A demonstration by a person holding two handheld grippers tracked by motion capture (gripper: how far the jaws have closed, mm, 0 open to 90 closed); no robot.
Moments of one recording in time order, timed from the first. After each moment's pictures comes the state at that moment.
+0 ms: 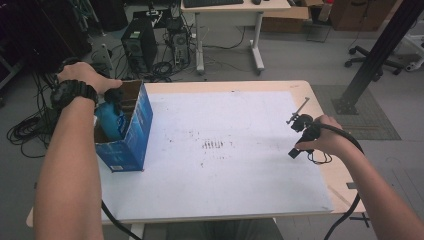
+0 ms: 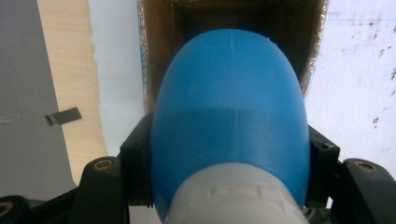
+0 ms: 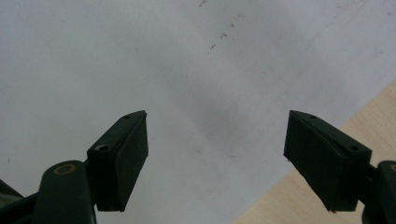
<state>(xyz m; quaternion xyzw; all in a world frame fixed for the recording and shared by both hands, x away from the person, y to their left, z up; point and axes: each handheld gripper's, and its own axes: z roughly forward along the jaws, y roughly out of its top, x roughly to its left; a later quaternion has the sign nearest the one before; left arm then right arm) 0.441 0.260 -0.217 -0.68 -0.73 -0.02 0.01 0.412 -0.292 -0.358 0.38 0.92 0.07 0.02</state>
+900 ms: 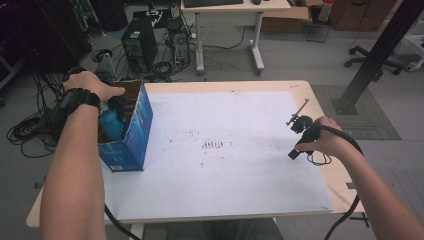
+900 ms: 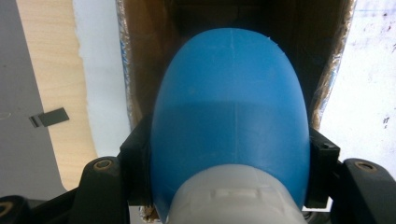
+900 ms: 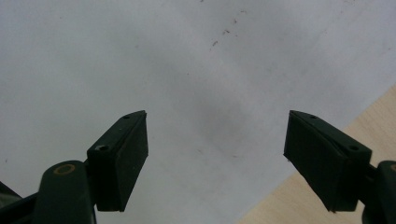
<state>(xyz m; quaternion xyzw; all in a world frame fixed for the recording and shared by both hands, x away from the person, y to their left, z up) 0.443 0.260 -0.241 -0.68 -0.73 0.00 0.01 0.411 -0.293 -0.363 0.38 0.92 0.07 0.01</state>
